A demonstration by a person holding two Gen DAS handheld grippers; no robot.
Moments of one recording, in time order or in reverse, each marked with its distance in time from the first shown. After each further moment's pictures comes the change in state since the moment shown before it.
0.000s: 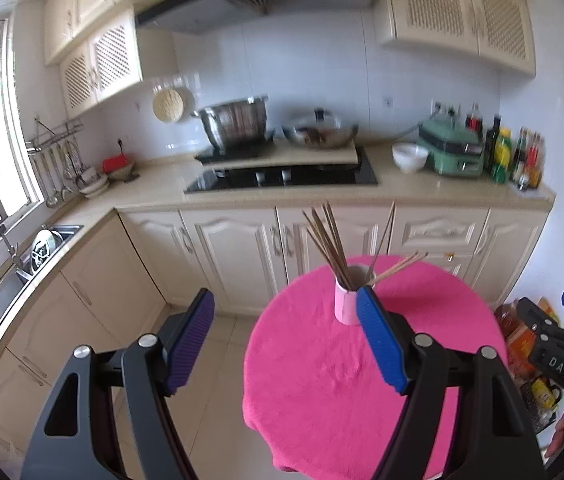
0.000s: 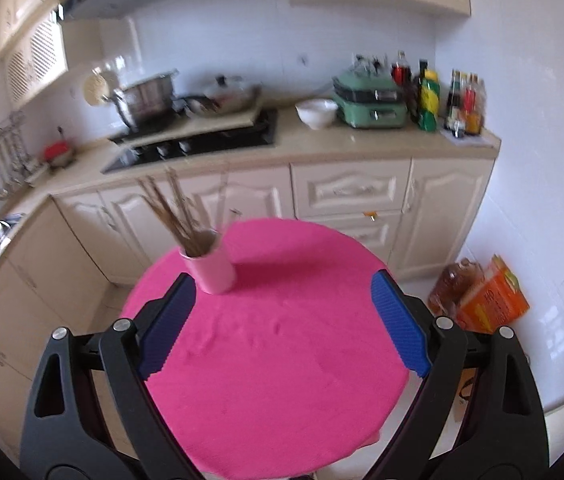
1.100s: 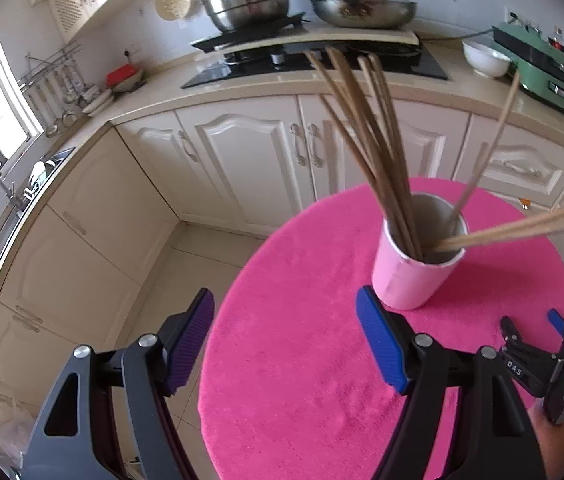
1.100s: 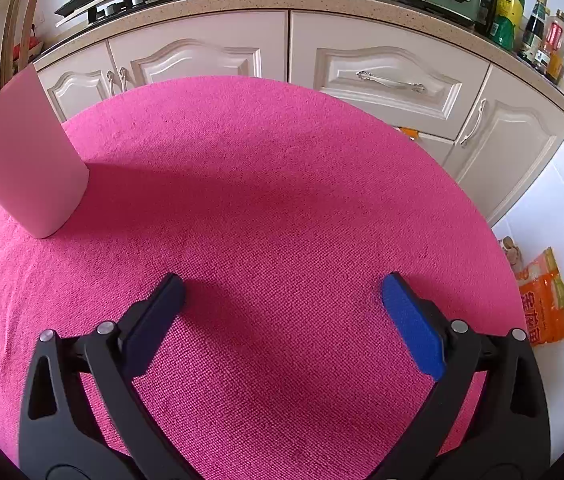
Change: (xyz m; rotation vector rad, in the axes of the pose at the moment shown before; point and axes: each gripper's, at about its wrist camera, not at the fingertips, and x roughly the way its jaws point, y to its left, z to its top) left arm 0.243 -0.038 -0.024 -0.071 0.333 0.166; right arm 0.337 -0.046 -0.071 -0.159 0.287 -0.004
